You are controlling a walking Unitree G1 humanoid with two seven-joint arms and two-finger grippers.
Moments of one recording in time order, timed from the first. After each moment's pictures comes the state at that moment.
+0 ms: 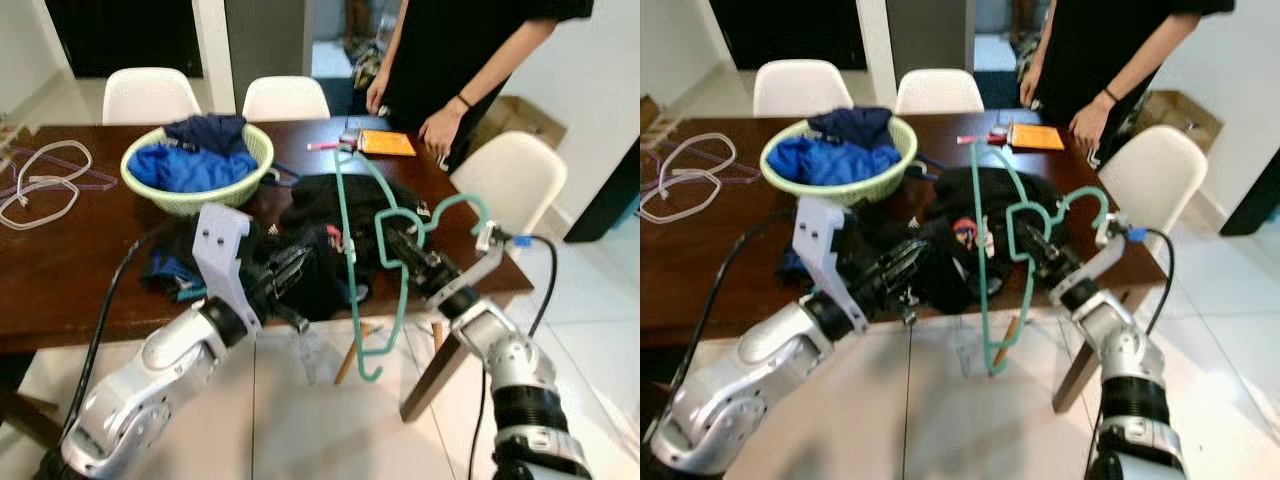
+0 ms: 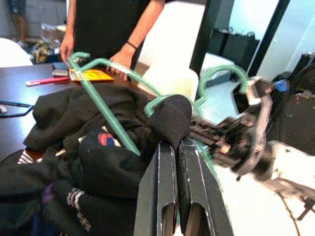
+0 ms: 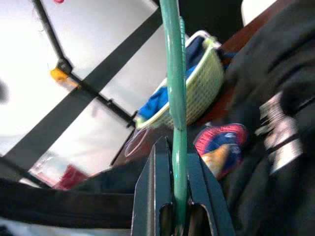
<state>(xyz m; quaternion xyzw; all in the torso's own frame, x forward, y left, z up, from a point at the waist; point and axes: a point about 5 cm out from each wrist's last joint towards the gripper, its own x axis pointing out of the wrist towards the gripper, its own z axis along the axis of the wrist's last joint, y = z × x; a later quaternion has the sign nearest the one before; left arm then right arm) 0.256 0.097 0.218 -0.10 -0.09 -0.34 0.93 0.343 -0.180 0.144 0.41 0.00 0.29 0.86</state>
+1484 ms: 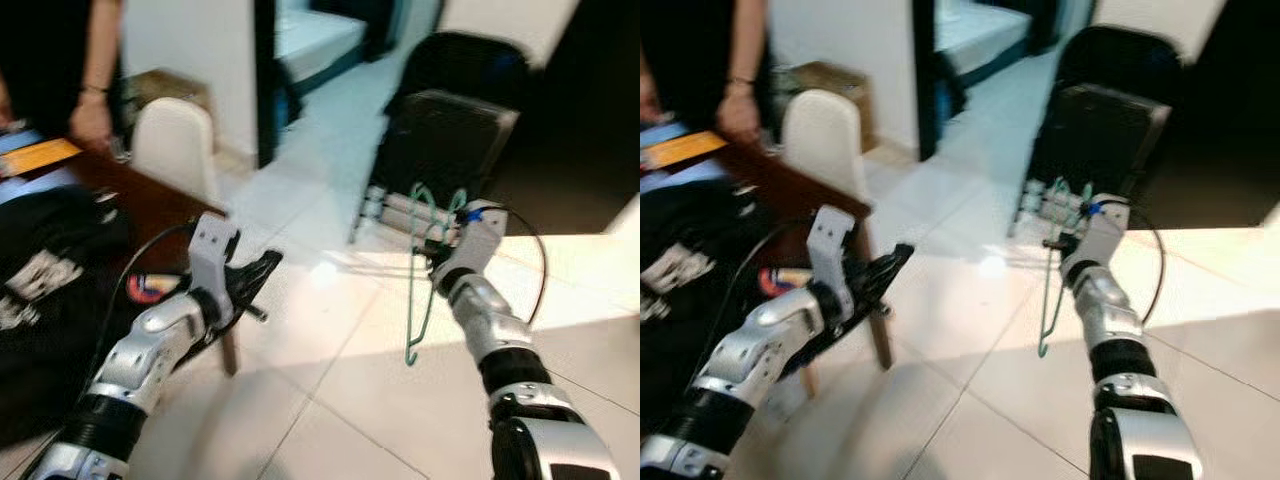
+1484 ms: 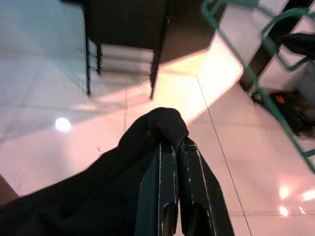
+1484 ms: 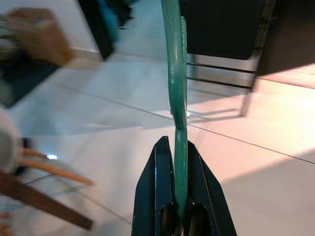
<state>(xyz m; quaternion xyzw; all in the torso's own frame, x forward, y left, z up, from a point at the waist) 0.328 0.163 0.138 -0.05 0.05 -0.28 0.96 0.380 -0.200 0.137 0.08 0.09 -0.01 0.99</state>
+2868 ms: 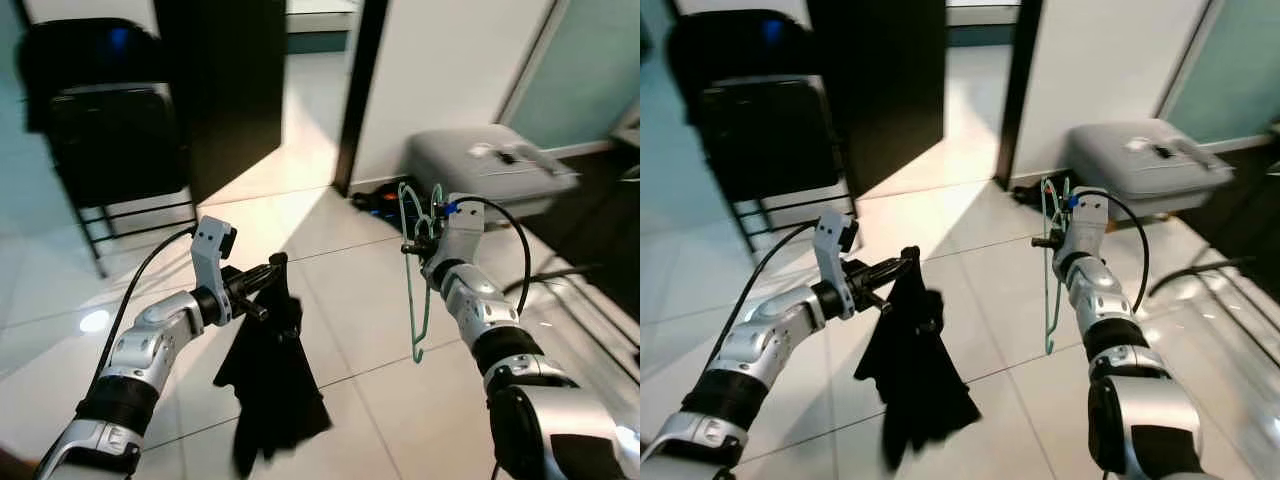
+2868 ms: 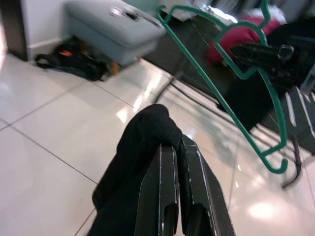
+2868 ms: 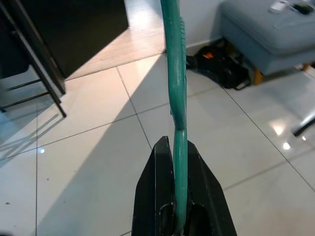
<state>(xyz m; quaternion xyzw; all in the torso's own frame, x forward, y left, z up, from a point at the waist) 0.335 0.154 0.135 -0.09 0.05 -0.37 0.93 0.389 -0.191 0.136 0.06 0.10 0.02 0.99</state>
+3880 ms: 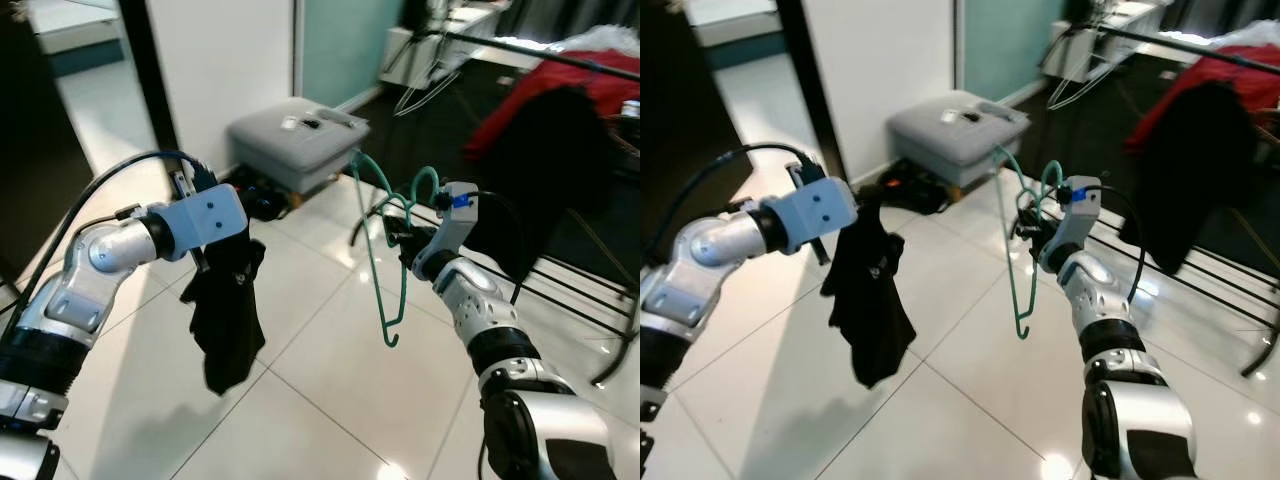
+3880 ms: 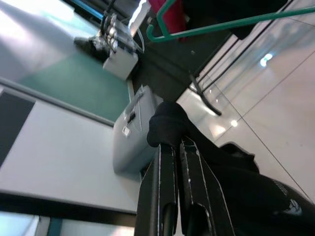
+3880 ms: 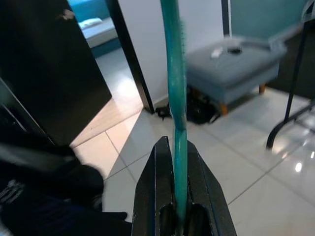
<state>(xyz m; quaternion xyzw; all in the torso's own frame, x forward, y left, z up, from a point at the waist) 0.337 0.189 0.248 0.47 -0.14 -0.29 0.82 0.385 -0.168 0.162 0.11 0.00 0.23 0.97</state>
